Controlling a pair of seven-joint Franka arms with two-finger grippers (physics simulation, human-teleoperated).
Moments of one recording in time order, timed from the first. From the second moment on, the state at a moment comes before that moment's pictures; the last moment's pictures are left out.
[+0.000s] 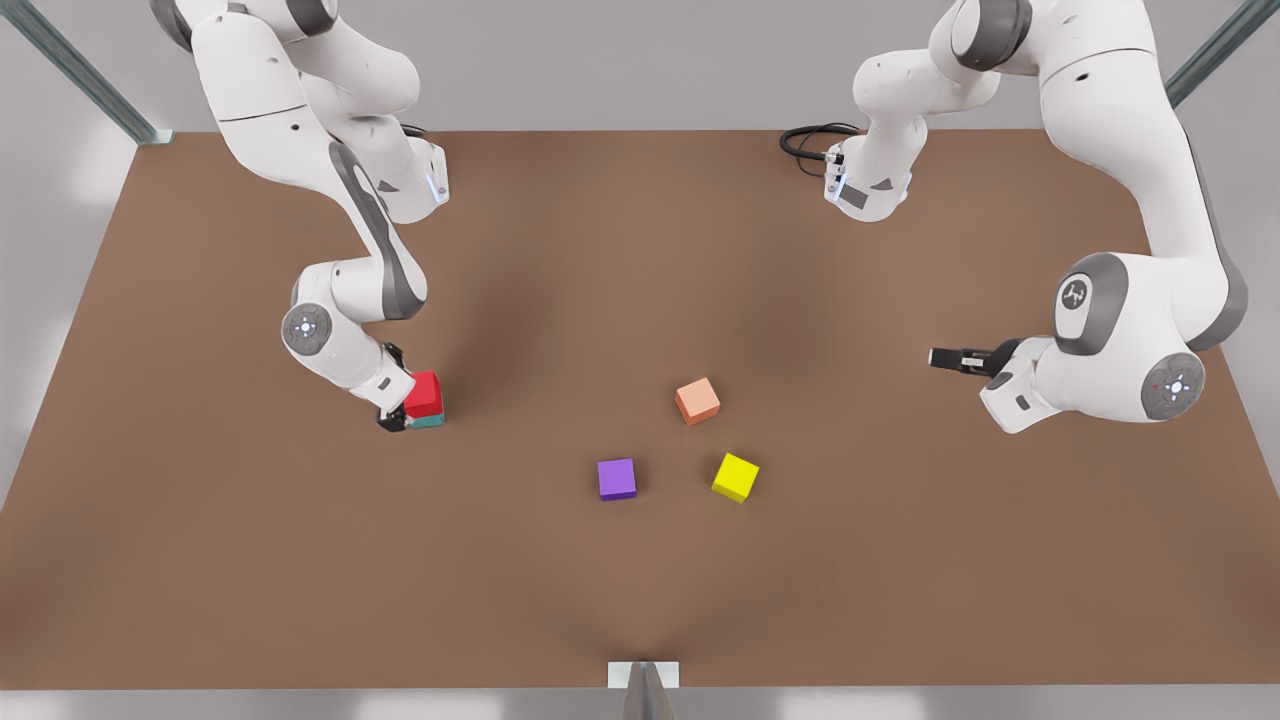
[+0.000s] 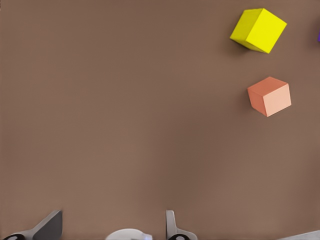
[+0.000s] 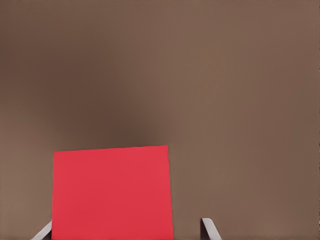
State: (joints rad) left arm 0.09 0.36 -0.12 -1.45 -0.12 1.33 0.04; right arm 0.07 0.24 0.11 -2.25 0.07 2.46 -1.61
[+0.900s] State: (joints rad) left arm 0.09 0.36 -0.12 -1.45 -0.12 1.31 0.04; right arm 0.06 0.34 0.11 -1.64 0.14 1.94 -1.36
